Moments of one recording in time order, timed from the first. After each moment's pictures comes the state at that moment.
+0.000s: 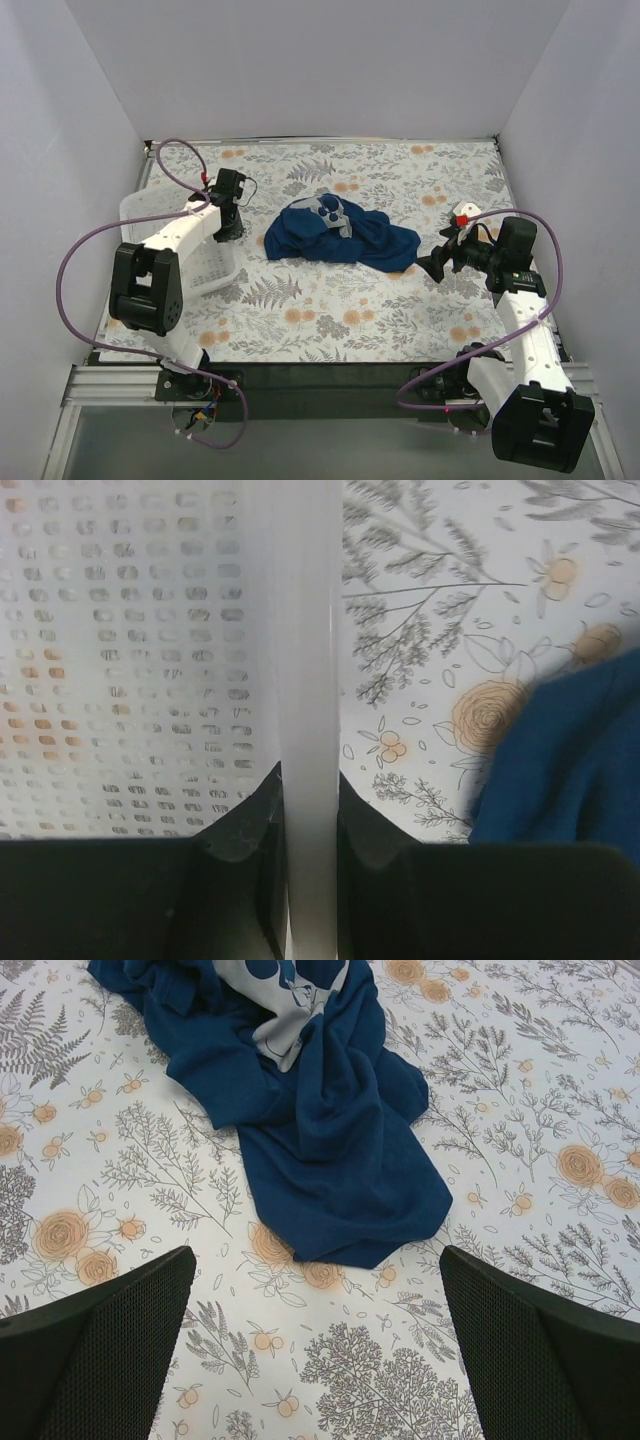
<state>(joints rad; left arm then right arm) -0.25 1.69 1.20 -0.68 -0.36 -0.57 -0.14 0.89 0.61 -0.28 -0.91 -0.50</state>
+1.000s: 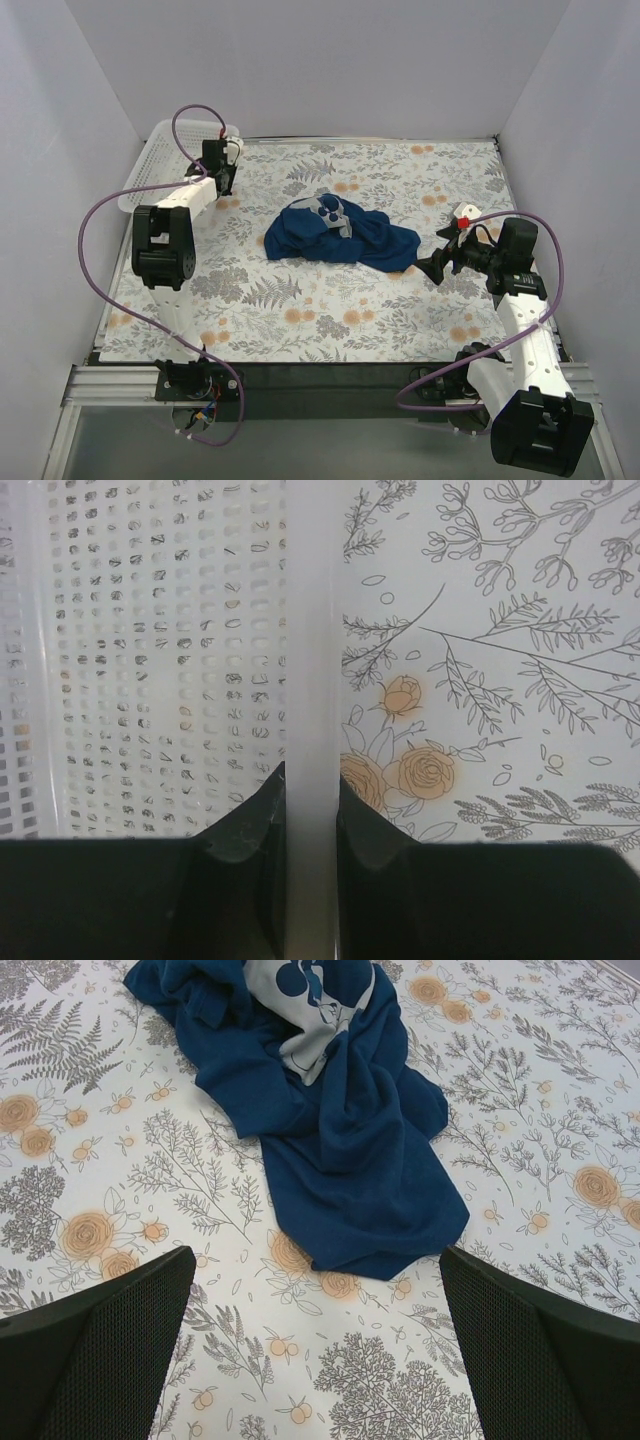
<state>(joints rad) -0.09 2.05 1.51 -0.20 -0.19 0.28 -0.14 0.87 0.61 -0.29 -0.97 -0.50</state>
